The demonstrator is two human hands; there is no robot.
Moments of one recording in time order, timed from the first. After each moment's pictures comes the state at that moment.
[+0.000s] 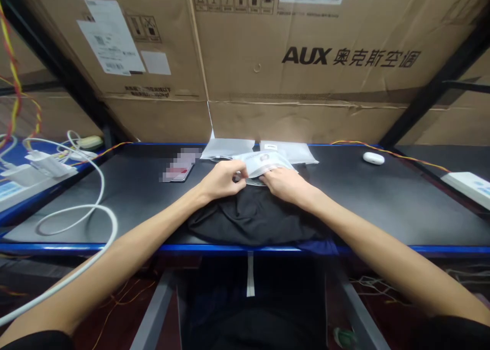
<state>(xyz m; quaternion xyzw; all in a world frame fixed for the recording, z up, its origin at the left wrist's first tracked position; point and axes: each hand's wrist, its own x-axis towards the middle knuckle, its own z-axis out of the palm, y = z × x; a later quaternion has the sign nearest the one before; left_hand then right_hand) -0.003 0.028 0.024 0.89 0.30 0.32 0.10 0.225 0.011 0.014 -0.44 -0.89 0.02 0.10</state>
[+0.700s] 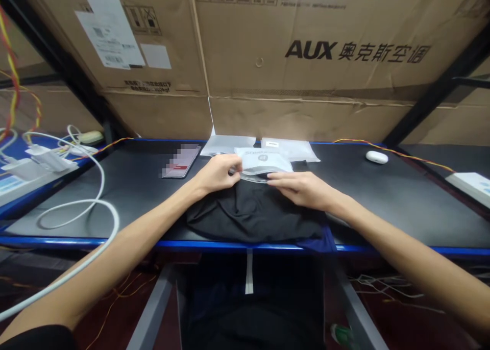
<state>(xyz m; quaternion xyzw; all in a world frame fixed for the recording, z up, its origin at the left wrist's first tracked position) -0.012 0.035 0.028 0.90 0.33 0.28 0.04 0.277 -0.017 0.015 -0.32 -0.92 0.04 0.22</state>
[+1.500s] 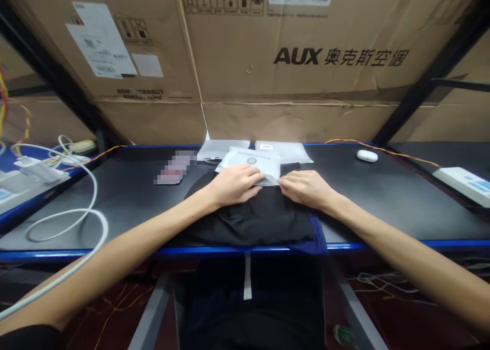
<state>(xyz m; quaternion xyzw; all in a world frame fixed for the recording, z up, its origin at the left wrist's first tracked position) 0.030 0.018 0.029 0.95 0.20 0.16 -0.17 0.296 -0.014 0.004 -0.34 -0.90 -0.22 0.13</state>
